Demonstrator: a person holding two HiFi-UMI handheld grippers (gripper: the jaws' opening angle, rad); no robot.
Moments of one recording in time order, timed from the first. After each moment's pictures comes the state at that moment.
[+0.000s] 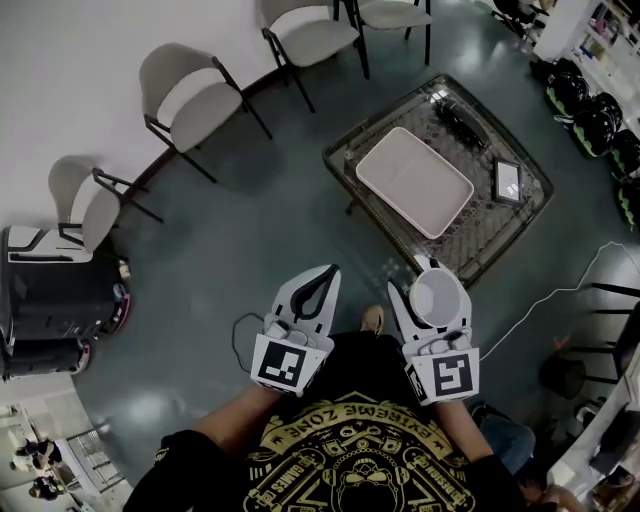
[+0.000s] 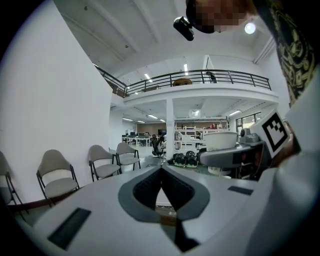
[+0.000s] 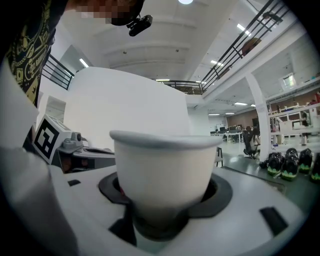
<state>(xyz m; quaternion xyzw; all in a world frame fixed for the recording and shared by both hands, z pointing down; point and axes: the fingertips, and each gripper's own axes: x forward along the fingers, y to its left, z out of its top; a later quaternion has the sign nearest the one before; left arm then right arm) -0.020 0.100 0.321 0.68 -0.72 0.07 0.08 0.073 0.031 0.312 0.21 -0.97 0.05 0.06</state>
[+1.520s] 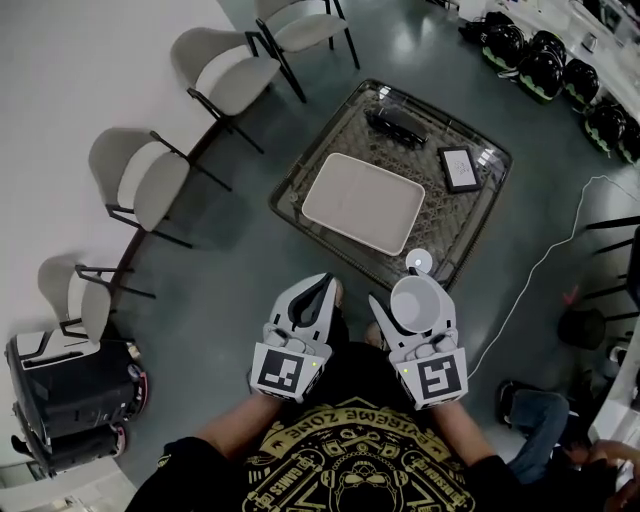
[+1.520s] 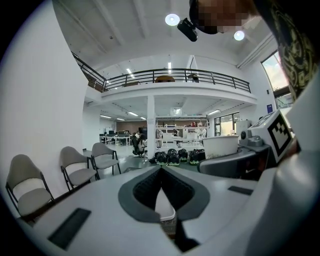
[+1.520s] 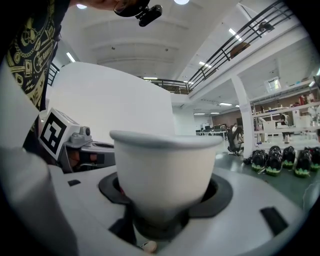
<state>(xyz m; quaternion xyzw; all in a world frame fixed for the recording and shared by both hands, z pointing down) 0.014 -0.020 0.329 0.77 -0.63 0.09 0.07 0.100 -0.043 0.331 0.28 -0.95 0.07 0.06</state>
